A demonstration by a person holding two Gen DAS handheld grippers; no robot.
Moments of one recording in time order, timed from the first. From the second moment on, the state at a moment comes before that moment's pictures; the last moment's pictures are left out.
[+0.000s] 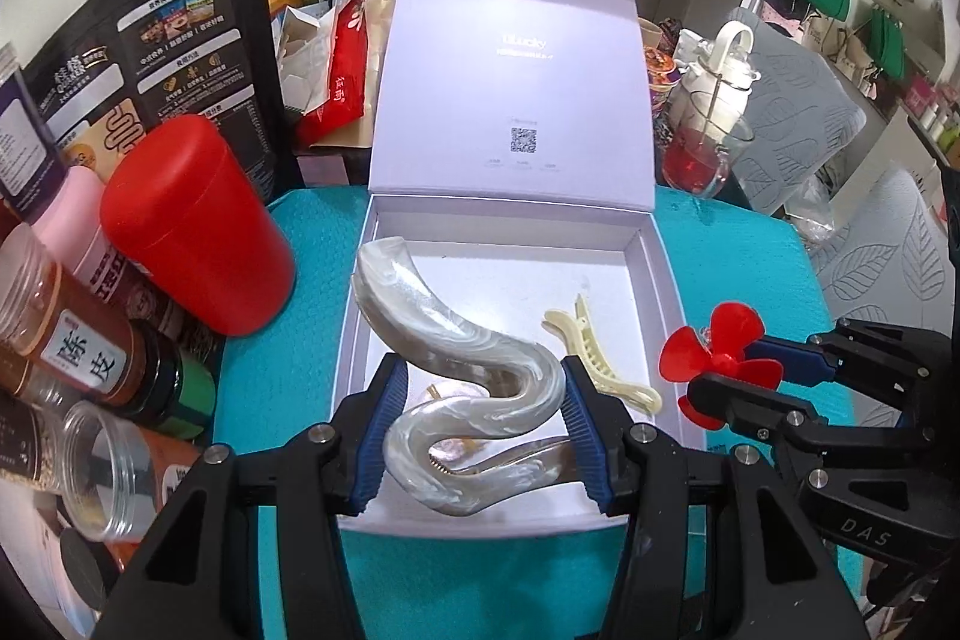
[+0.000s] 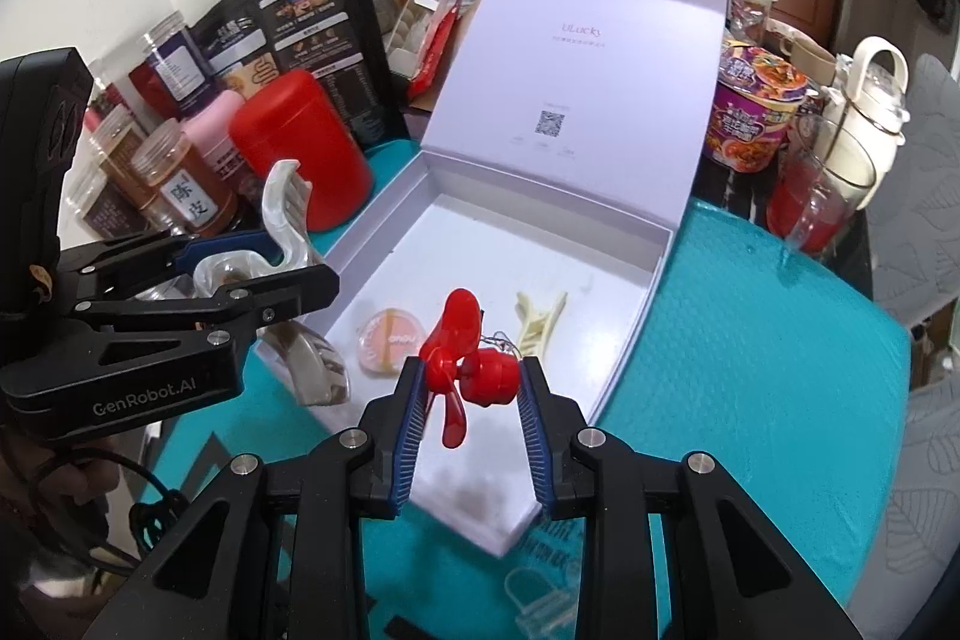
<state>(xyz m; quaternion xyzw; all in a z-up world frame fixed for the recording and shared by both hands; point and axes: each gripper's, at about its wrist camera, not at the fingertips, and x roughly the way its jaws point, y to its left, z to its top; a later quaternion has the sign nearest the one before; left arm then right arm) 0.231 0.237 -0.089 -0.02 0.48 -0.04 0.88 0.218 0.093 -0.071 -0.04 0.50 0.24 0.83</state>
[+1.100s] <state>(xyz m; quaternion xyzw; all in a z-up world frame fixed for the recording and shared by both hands) 0.317 0.232 -0.175 0.01 0.52 -0.05 0.85 0.316 0.100 -0.146 -0.03 0.51 0.20 0.84</state>
